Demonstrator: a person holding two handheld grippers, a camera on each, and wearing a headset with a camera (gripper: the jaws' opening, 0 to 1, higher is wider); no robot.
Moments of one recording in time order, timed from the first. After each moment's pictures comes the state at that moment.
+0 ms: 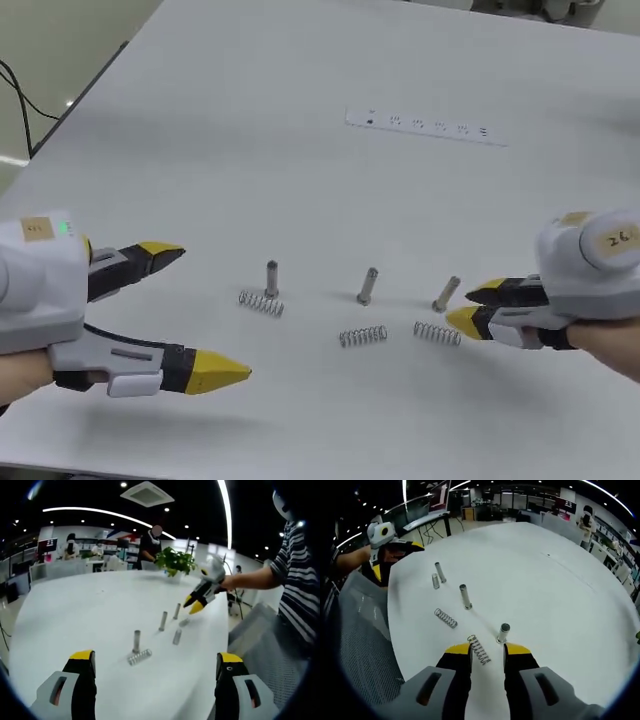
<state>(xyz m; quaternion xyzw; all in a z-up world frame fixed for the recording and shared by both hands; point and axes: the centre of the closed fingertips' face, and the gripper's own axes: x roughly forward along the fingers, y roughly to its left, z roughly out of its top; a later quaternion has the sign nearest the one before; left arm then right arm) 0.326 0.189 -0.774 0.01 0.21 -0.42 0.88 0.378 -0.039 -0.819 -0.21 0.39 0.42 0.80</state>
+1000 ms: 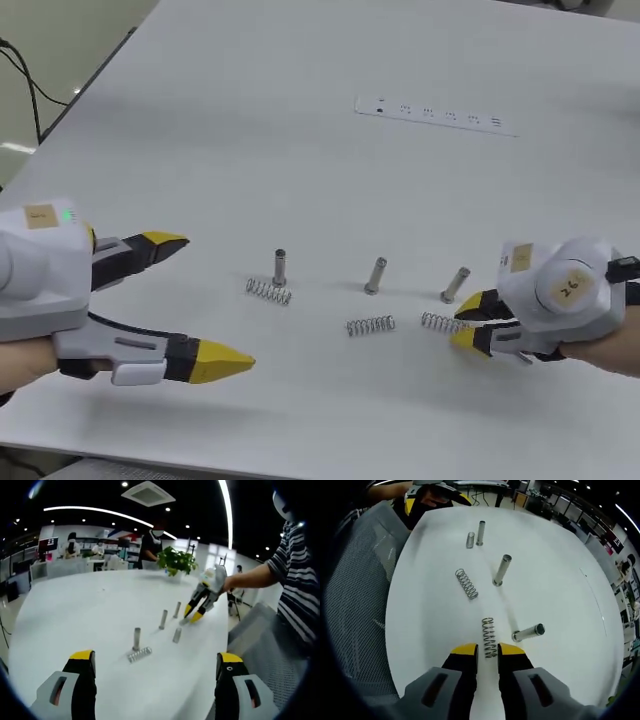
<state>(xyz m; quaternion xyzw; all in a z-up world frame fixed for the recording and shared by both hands) 0.323 0.191 -0.776 0.01 0.21 -0.42 0.88 0.365 -0.039 -0.859 -0.38 0.36 0.51 0.68</state>
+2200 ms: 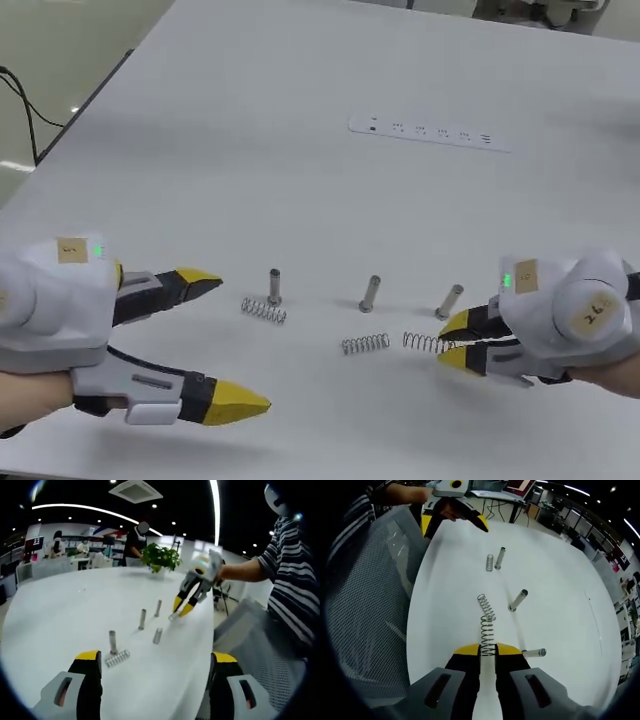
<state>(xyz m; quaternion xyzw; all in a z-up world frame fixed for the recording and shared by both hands) 0.306 0.155 -0.776 0.02 0.22 -0.49 0.84 0.333 -0.008 -0.817 -0.39 0.31 0.56 0.66</state>
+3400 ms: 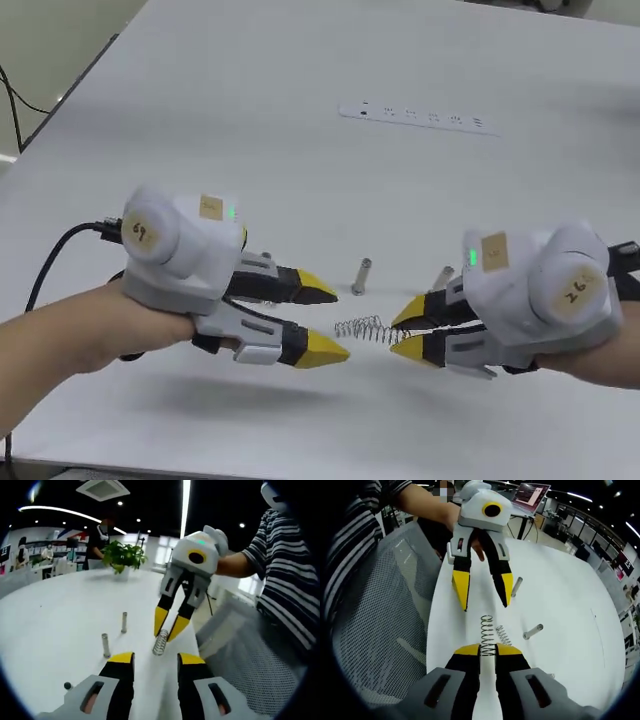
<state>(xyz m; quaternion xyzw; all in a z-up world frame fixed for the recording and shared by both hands) 0.313 0.065 -0.773 0.04 0.20 -0.62 0.76 0.305 0.035 -0.792 -0.36 0.29 0.60 0.66</state>
